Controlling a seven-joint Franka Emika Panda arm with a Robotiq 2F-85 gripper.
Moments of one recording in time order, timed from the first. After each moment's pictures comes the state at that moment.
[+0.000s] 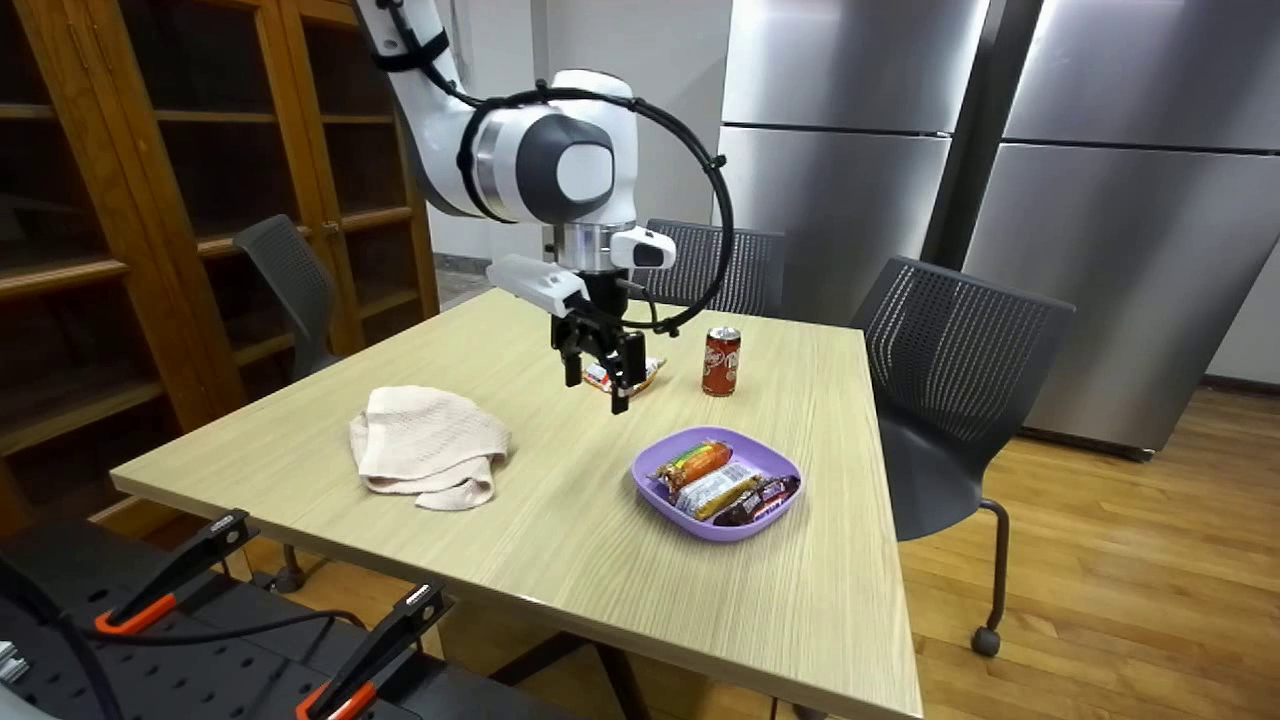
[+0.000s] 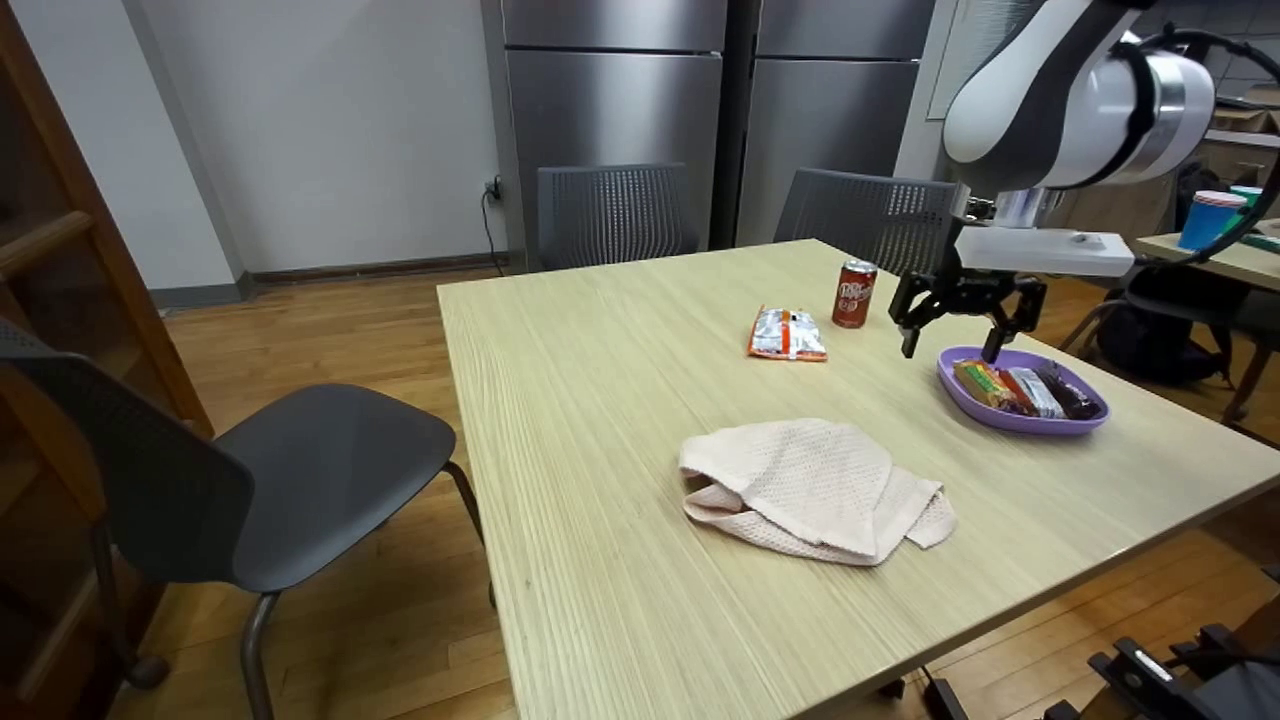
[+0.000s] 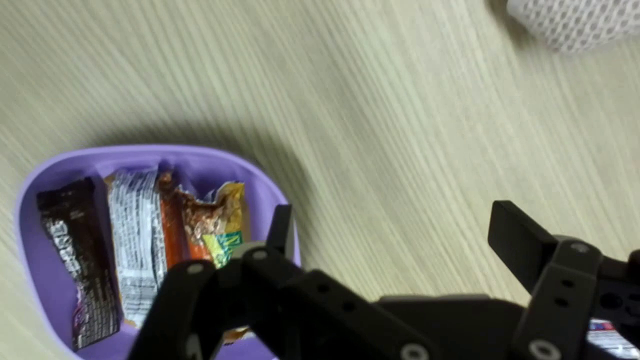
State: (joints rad) arm -0.06 0.44 -0.13 -2.26 0.07 2.71 0.18
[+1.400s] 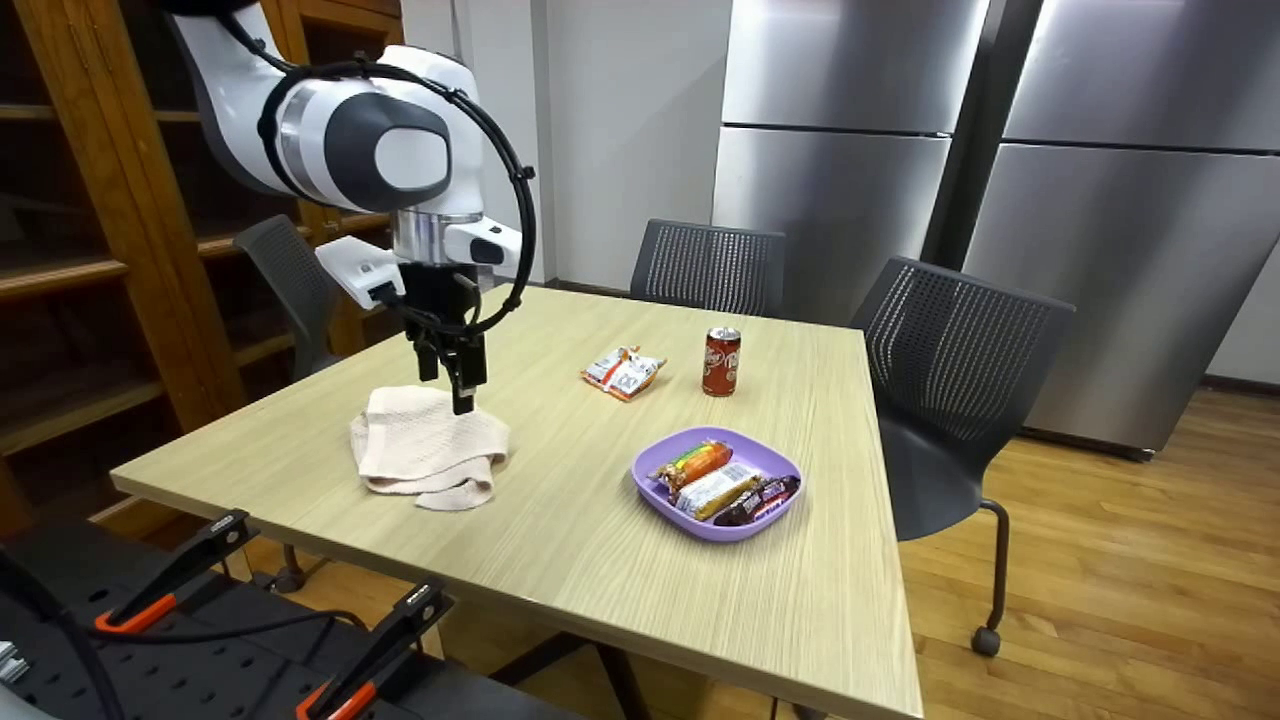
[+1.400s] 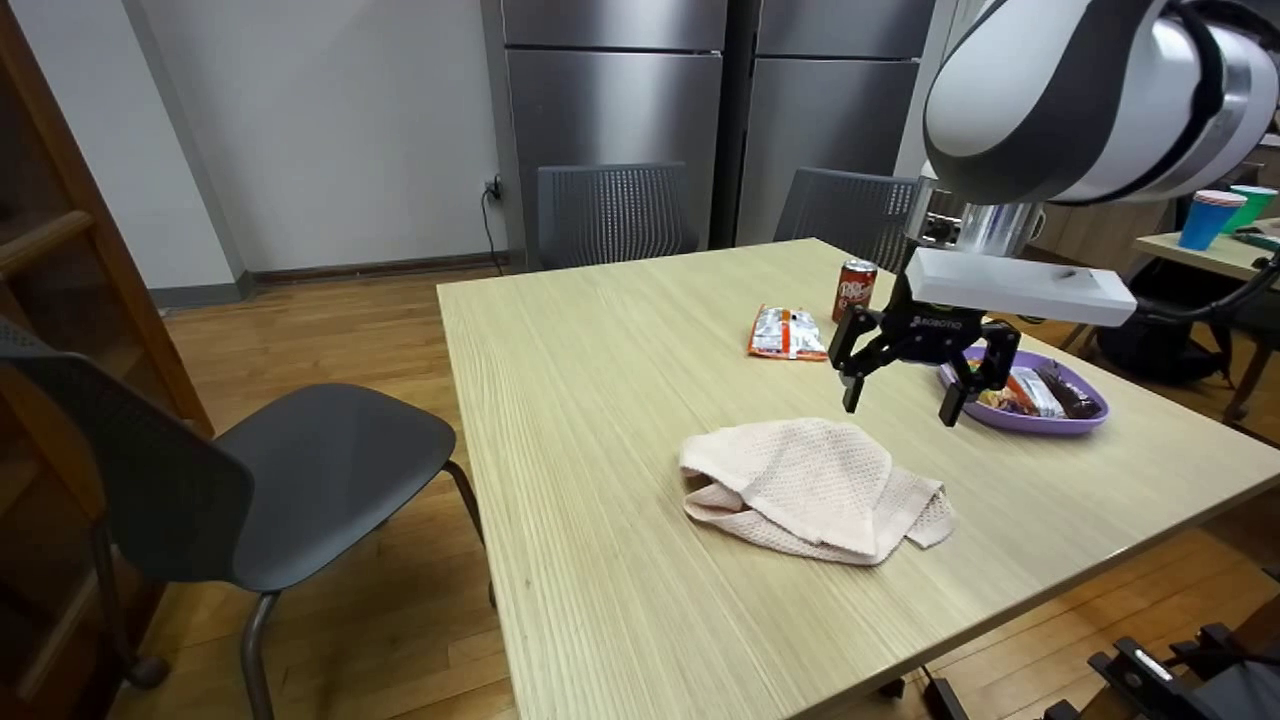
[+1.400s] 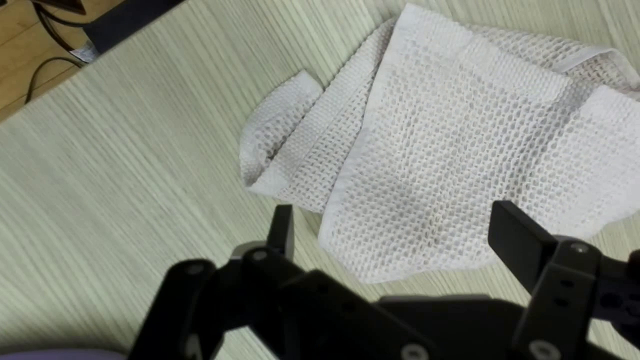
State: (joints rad) arm 0.08 0.26 0.01 -2.55 0.19 2.79 0.34
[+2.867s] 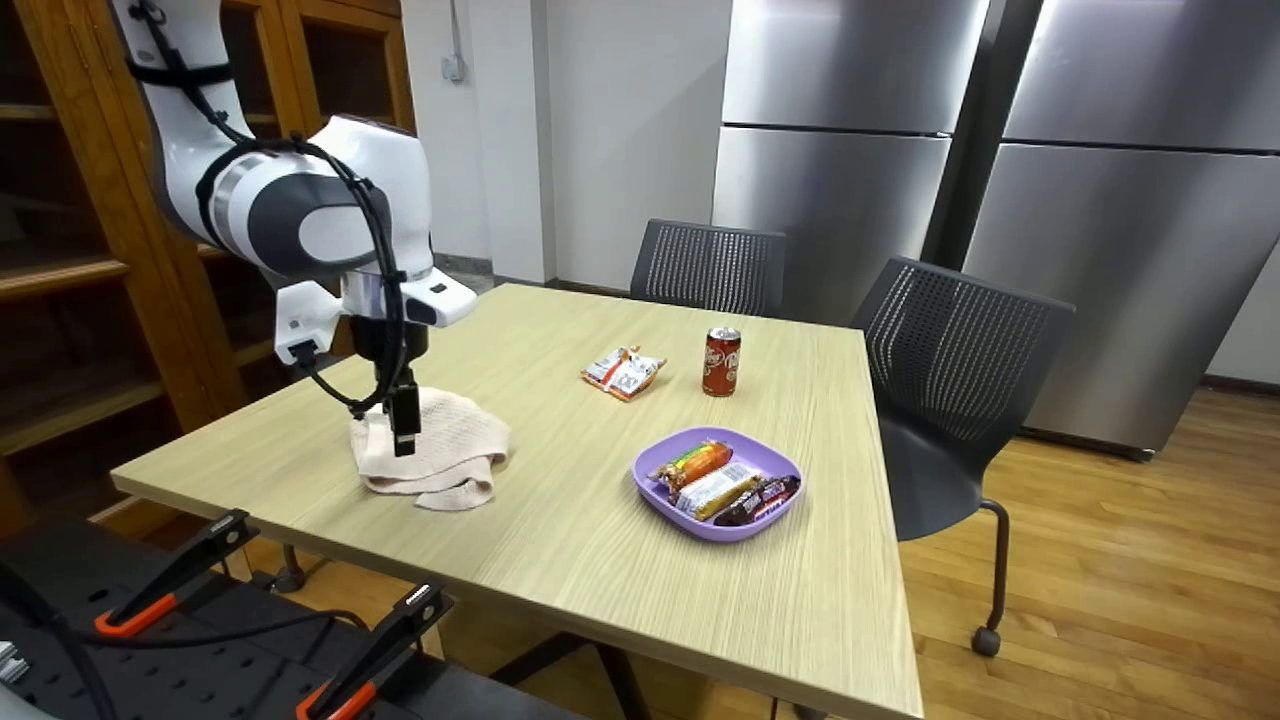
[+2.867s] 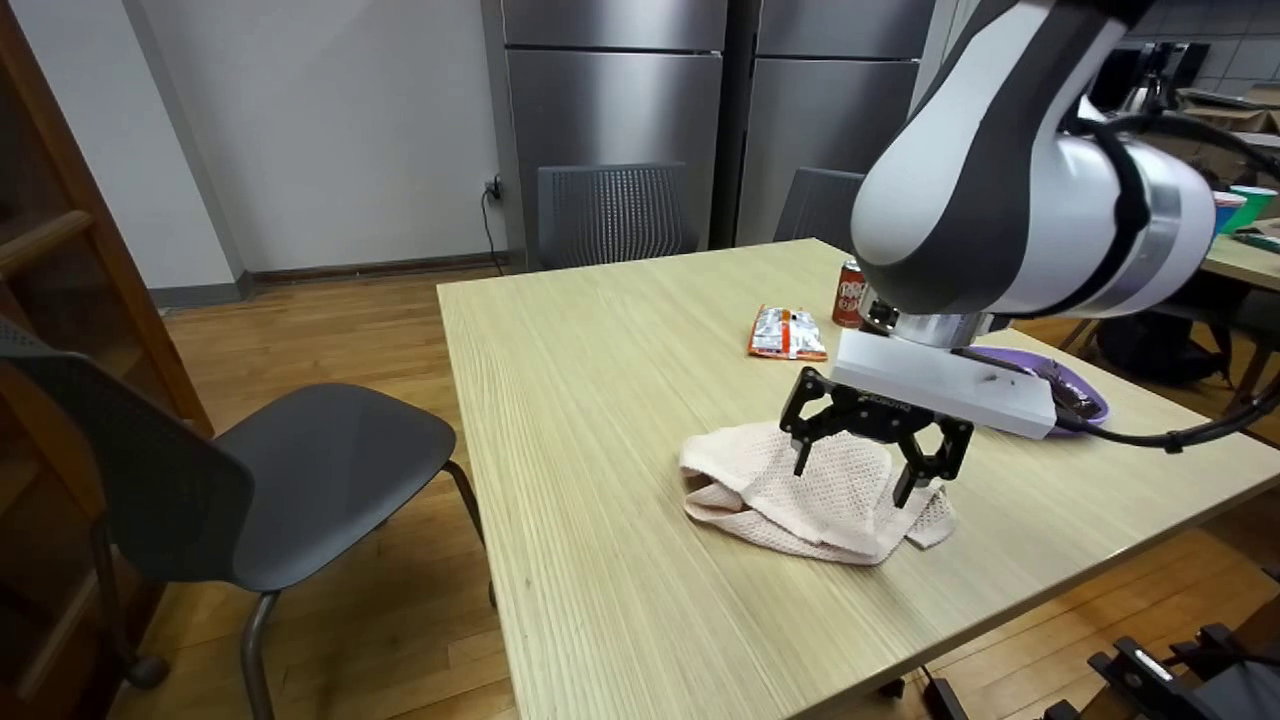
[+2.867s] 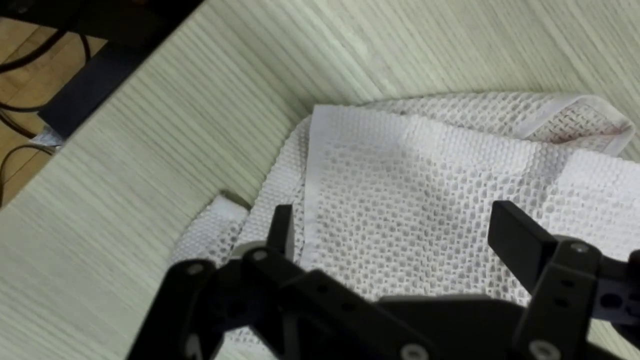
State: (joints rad) arm 0.12 0.42 0.13 -2.55 0.43 2.99 0.45
